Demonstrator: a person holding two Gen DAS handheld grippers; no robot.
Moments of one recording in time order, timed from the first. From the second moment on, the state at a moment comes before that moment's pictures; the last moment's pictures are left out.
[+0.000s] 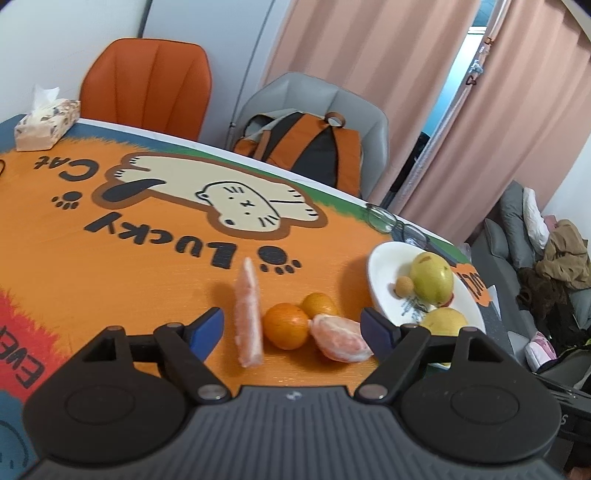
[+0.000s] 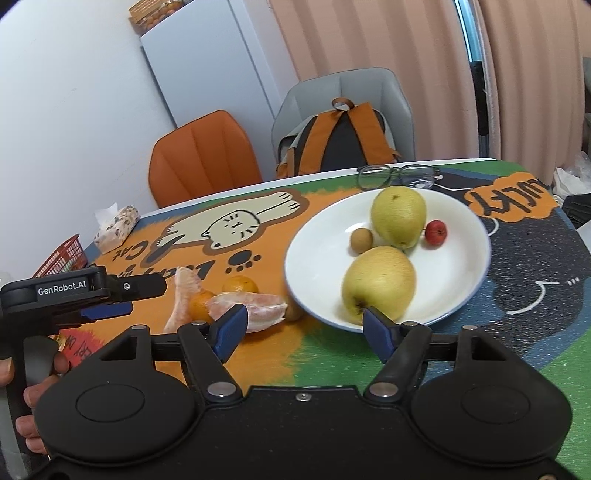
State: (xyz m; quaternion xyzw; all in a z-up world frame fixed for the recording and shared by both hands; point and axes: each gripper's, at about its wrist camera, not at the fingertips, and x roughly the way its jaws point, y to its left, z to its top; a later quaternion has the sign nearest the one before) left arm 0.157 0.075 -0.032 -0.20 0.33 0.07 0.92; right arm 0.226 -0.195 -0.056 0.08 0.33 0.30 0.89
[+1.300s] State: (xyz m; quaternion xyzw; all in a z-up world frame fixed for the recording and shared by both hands) left arm 0.178 0.112 -0.095 -0.25 0.36 0.06 0.90; right arm 0.249 -0.103 -0.071 0.01 0.35 0.36 0.86
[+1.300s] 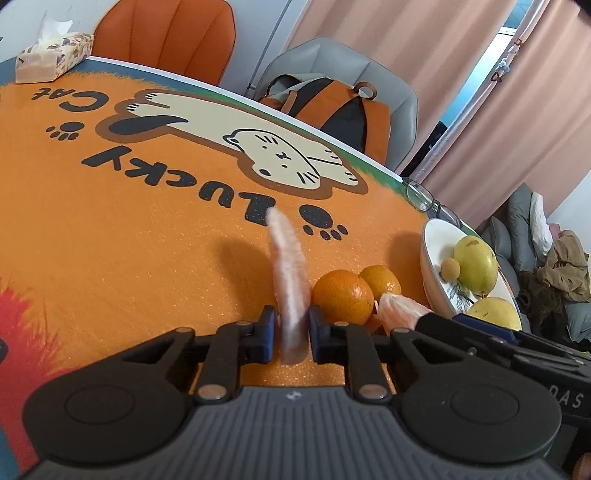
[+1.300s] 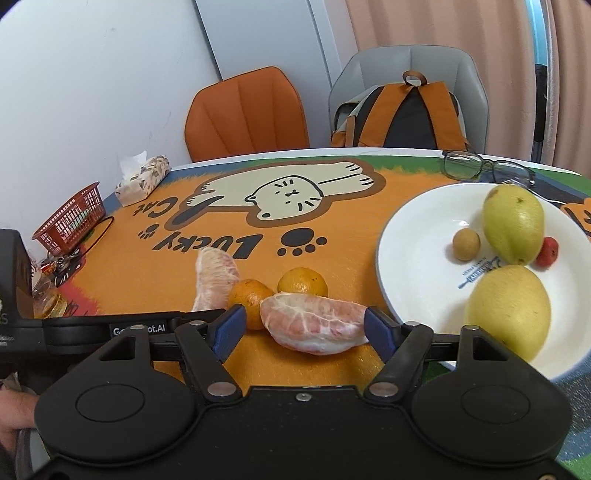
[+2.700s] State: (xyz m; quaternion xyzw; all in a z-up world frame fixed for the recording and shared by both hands) left arm 0.152 0.104 -0.071 -0.24 0.32 0.06 0.91; right arm 0.236 -0.110 -0.070 0.02 0.34 0.36 0.87
